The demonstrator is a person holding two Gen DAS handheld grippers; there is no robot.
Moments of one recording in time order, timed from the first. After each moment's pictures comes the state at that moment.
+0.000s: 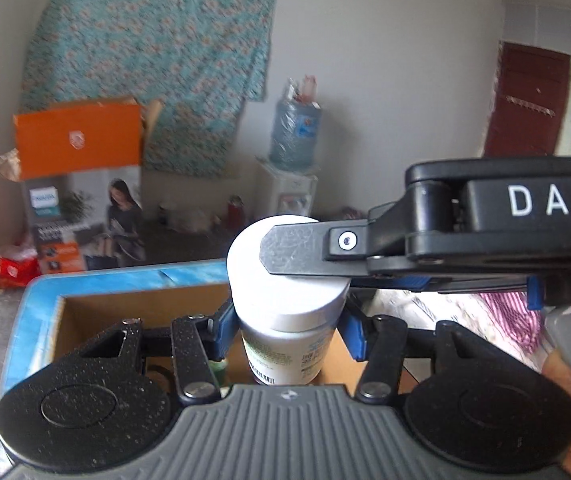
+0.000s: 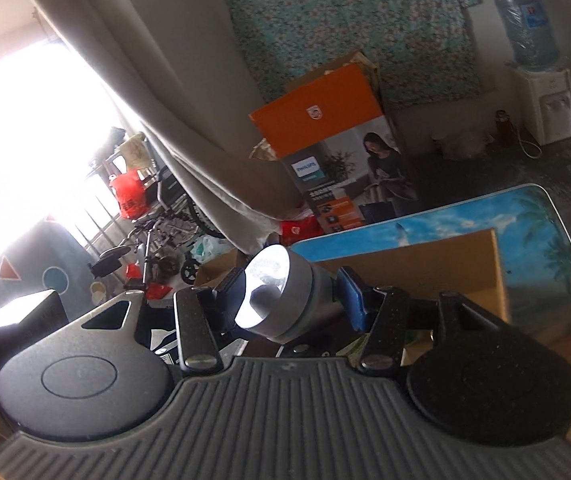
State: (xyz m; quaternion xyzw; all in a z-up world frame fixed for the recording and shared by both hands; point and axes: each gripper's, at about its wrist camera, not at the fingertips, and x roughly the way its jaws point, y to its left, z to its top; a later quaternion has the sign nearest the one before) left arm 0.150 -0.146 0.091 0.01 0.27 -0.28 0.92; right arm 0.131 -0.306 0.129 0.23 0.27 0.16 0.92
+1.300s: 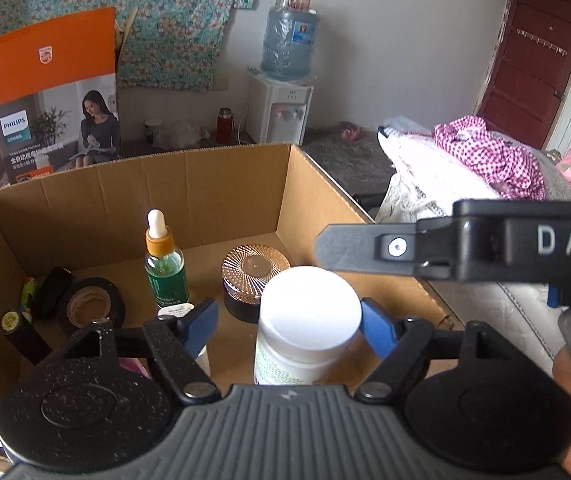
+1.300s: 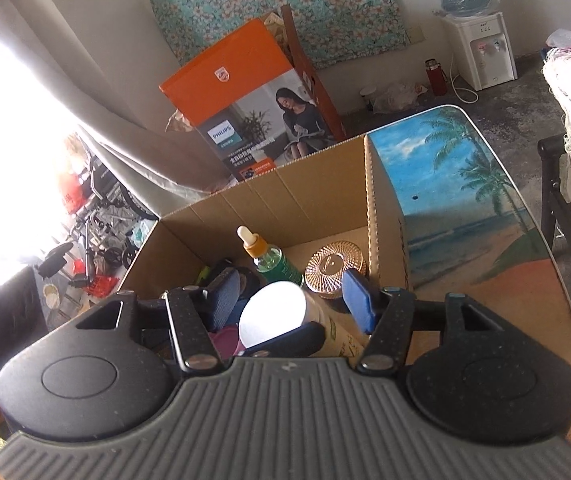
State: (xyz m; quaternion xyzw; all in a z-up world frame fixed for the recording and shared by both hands) left arm 0.180 -0.172 0.000 0.04 0.36 -0.28 0.89; right arm 0.137 -0.350 -0.002 0.25 0.31 0.09 0.91
